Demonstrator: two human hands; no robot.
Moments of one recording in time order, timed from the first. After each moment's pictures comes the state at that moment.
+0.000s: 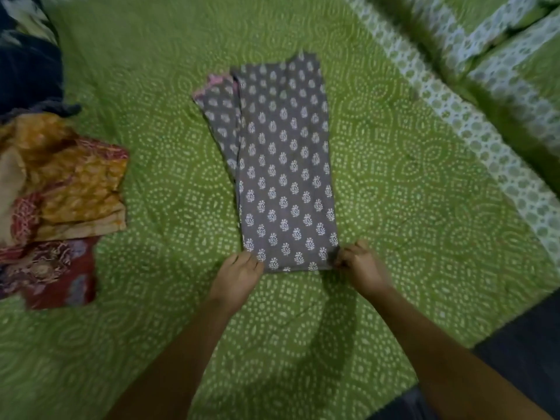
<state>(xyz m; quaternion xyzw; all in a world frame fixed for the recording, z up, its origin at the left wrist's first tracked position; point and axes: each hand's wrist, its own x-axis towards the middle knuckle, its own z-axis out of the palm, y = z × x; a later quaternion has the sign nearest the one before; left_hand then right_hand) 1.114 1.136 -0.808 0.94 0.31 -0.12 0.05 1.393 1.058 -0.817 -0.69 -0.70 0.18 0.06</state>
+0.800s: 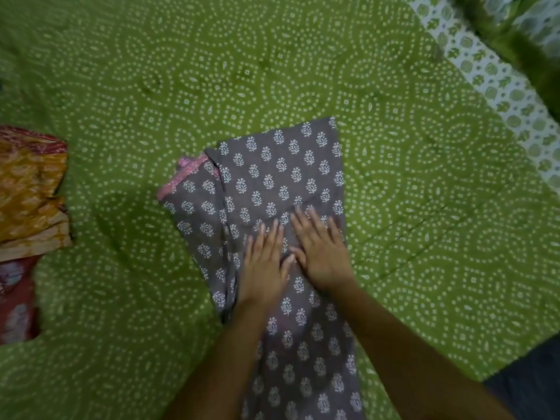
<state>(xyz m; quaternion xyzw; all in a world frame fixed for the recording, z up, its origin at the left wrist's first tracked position) 1.208 1.146 -0.874 0.81 0.54 -0.06 0.23 1.358 1.122 -0.885 -0.73 -0.67 0.16 0.03</state>
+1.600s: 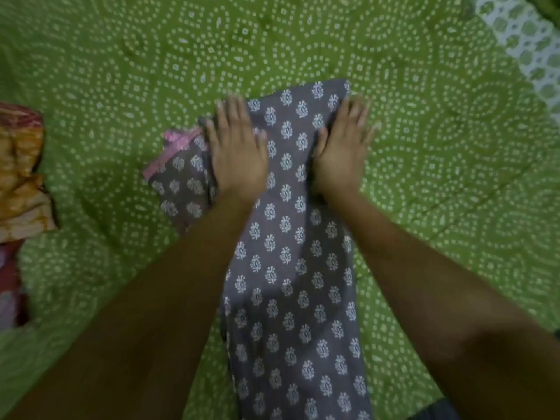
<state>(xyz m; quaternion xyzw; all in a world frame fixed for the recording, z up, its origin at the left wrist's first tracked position) 1.239 1.294 -0.871 0.78 0.62 -0.02 0.06 1.388 1.246 -0.879 -0.87 -0.46 0.12 0.11</state>
